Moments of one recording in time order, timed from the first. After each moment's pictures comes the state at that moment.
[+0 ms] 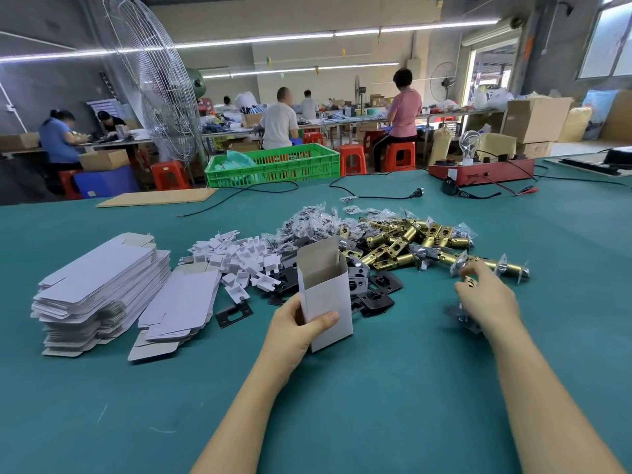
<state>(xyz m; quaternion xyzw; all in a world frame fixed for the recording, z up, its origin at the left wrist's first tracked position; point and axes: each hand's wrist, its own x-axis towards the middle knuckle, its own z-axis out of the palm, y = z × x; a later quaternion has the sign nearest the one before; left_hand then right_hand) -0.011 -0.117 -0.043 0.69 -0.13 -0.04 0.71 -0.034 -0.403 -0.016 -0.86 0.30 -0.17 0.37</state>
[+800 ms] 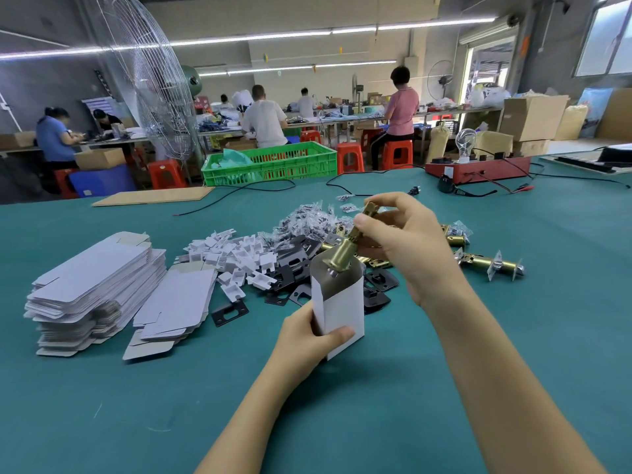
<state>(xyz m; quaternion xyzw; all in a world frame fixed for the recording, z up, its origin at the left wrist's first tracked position) -0.022 -0.130 -0.048 0.77 -0.16 -0.05 0.61 -0.057 -0.287 0.084 -0.68 -0.03 -0.23 0.69</state>
